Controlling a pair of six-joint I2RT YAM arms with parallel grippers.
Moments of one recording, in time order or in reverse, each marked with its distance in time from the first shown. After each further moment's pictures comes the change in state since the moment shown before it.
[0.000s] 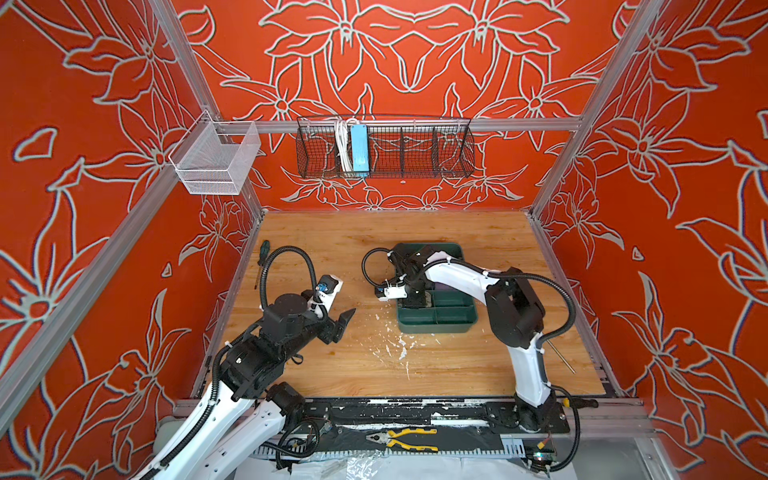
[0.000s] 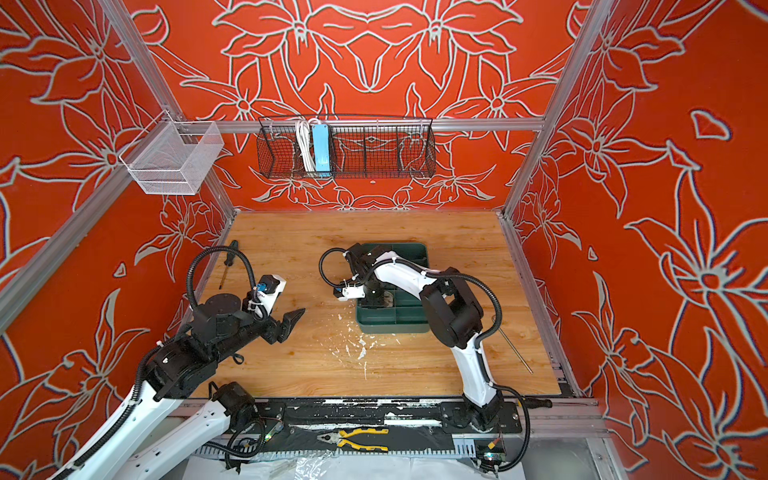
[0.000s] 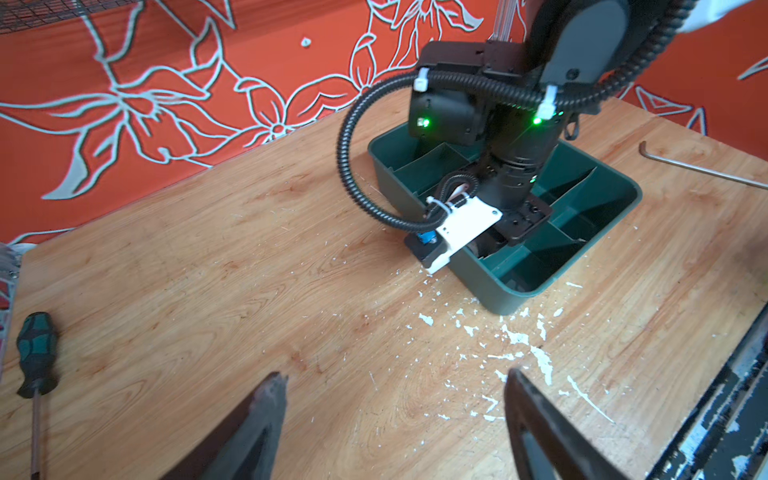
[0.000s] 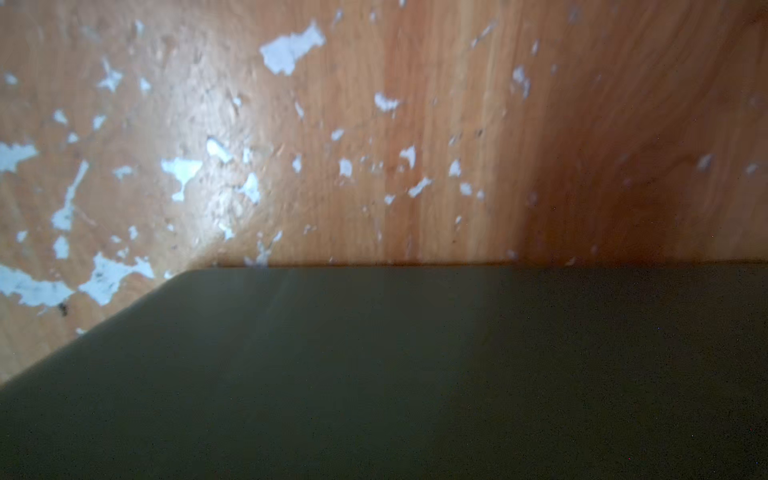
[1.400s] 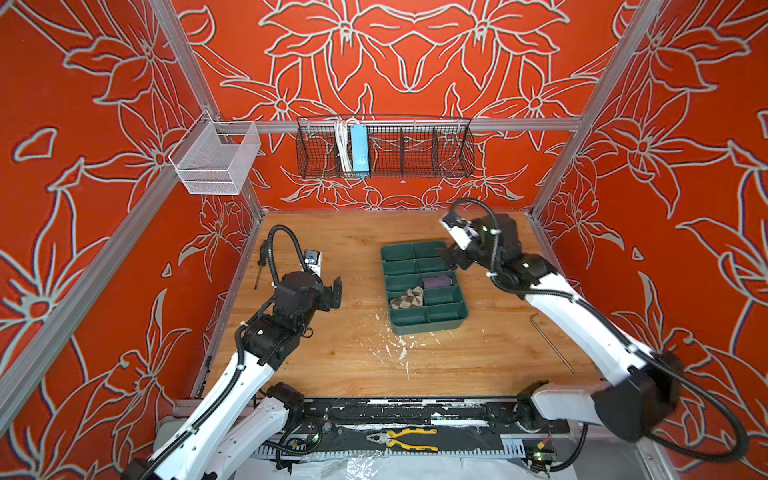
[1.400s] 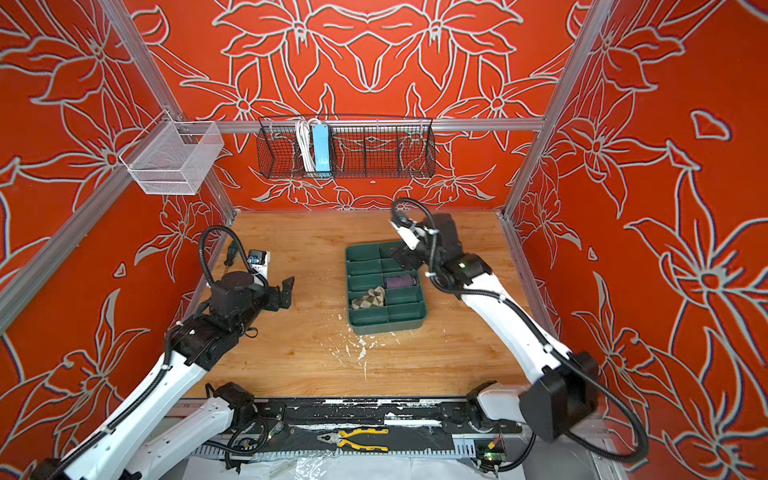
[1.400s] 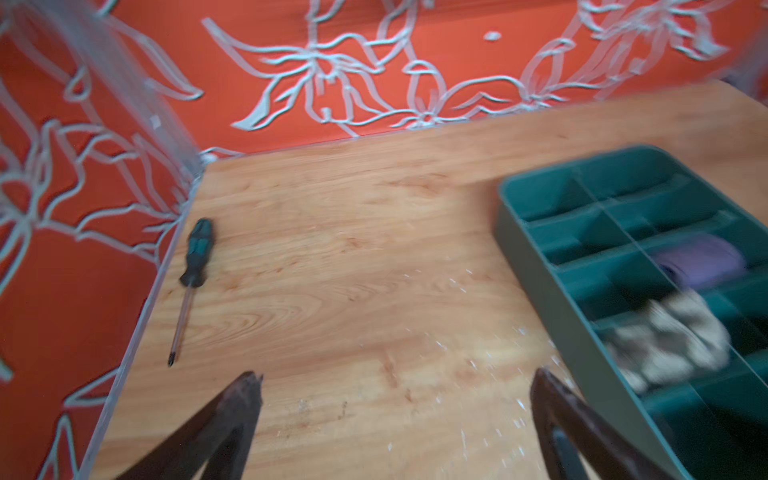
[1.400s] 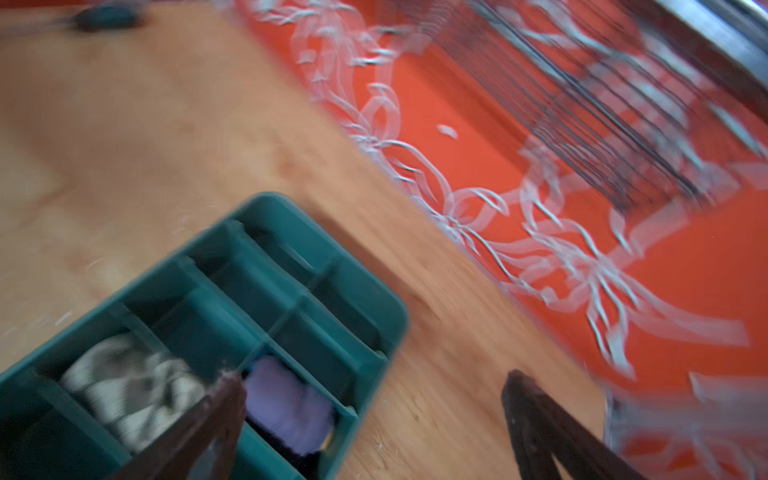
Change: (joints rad) left arm 0.186 0.230 -0.009 0.220 -0.311 -0.182; right arm -0.354 -0.893 -0.618 0.725 0.075 0.489
